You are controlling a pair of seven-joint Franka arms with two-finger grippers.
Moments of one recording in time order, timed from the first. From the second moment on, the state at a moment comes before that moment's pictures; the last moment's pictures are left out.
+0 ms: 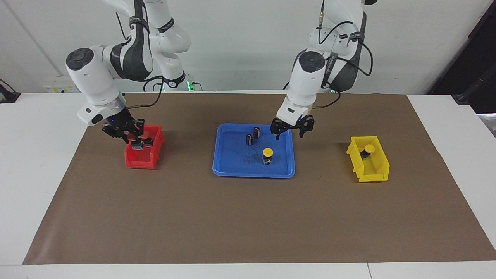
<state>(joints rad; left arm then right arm) -0.62 0.21 -0.03 -1.87 -0.02 2.13 -0.69 -0.09 -0.07 0.01 -2.17 0.04 2.14 -0.19</state>
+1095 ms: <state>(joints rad) -0.65 0.37 -0.02 -1.76 -0.02 2.11 -0.77 -0.11 -0.02 0.02 -2.35 0.04 2.38 -0.21</state>
